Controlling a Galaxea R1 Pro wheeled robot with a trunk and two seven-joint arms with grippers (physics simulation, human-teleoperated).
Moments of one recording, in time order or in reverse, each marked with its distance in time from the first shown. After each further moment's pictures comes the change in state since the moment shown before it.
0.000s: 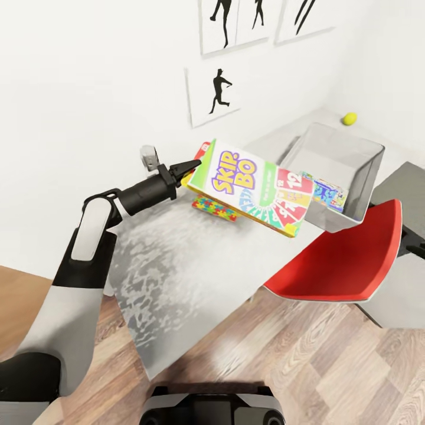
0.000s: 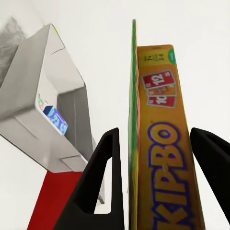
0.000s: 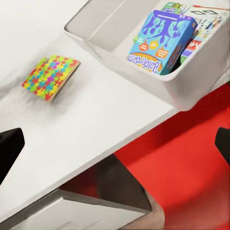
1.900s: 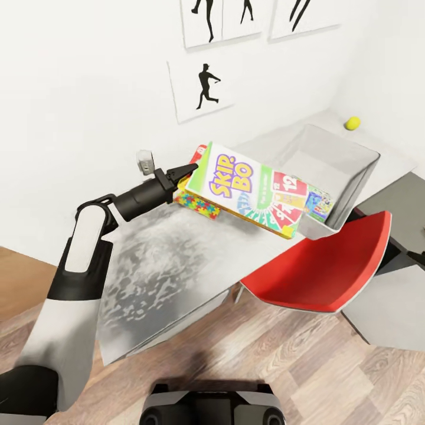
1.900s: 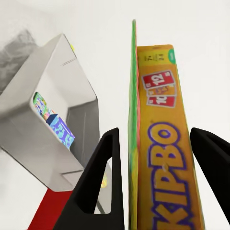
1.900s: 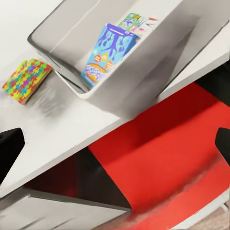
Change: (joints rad) left arm 0.060 -0.001 0.013 -0.101 0.001 -0.018 0.074; right arm 0.031 0.051 -0.049 0.004 0.005 -0.028 -0.013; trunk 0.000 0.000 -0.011
